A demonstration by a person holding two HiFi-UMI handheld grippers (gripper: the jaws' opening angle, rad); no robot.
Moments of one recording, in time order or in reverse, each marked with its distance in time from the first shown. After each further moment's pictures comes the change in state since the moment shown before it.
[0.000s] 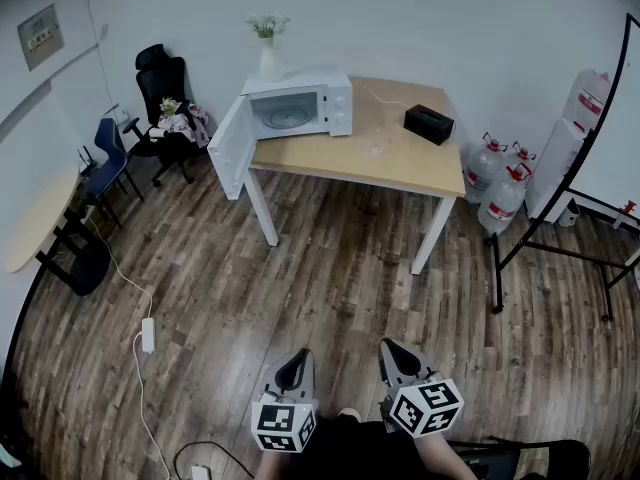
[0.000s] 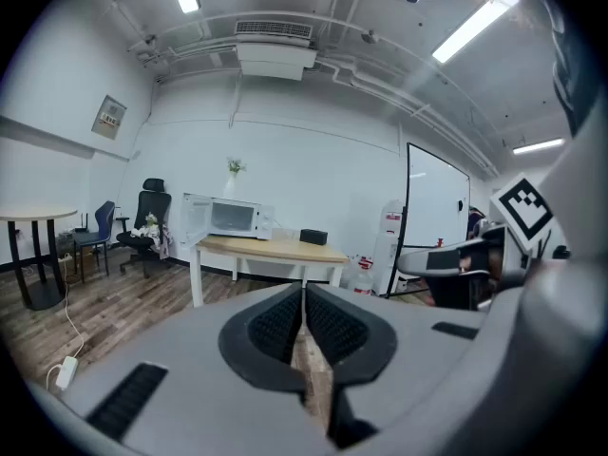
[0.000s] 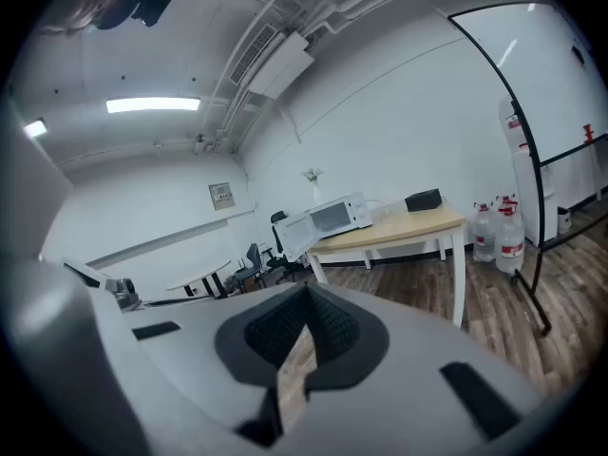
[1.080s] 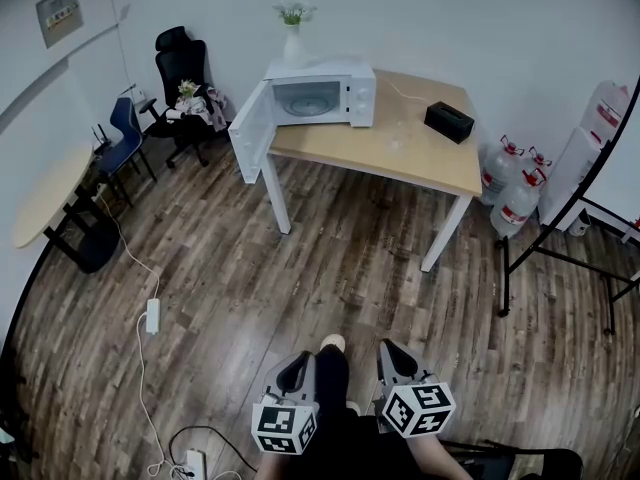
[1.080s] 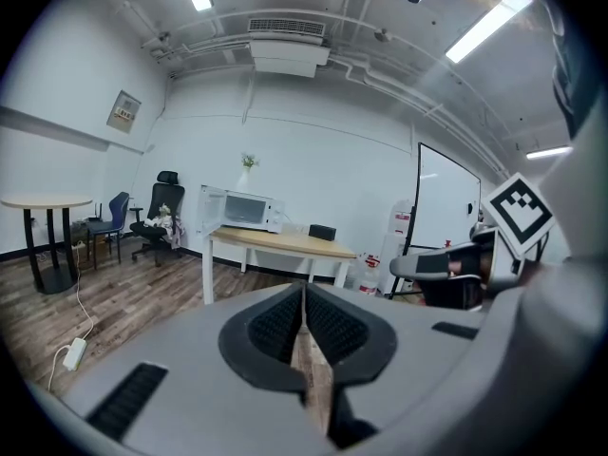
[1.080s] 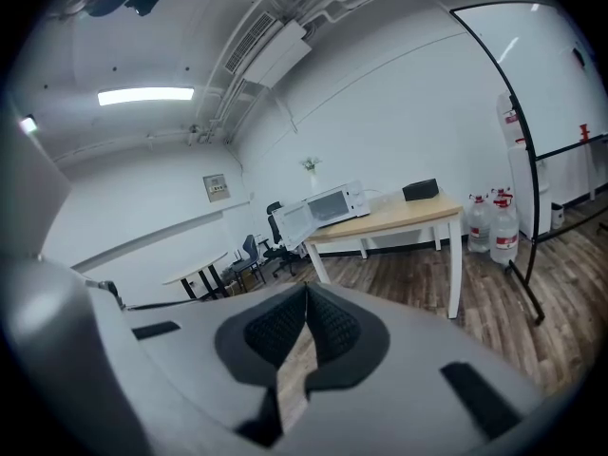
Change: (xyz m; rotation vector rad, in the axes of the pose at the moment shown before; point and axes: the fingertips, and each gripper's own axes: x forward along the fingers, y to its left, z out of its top) left arm -0.028 0.012 -0.022 -0.057 0.021 0.048; right arm 0.008 0.019 -0.026 0.009 0.056 -0.035
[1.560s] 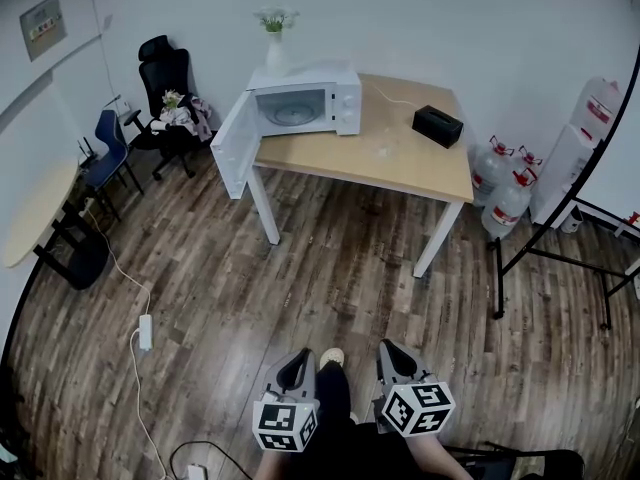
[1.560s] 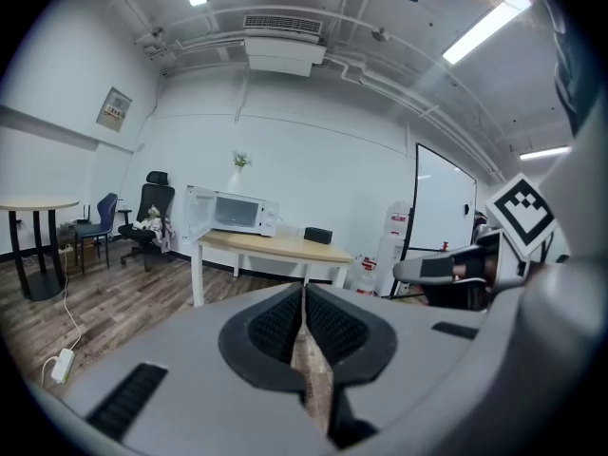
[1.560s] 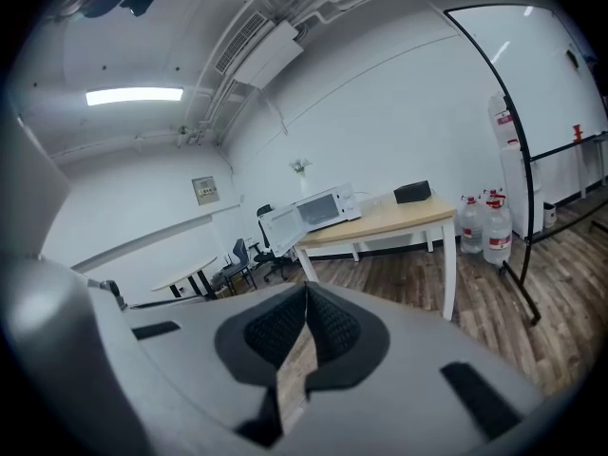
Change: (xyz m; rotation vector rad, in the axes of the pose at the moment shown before) left arm 0.052 0.005 0.024 0.014 -0.010 -0.041; right arm 0.030 -0.026 0.024 0.024 -0.012 -0.047
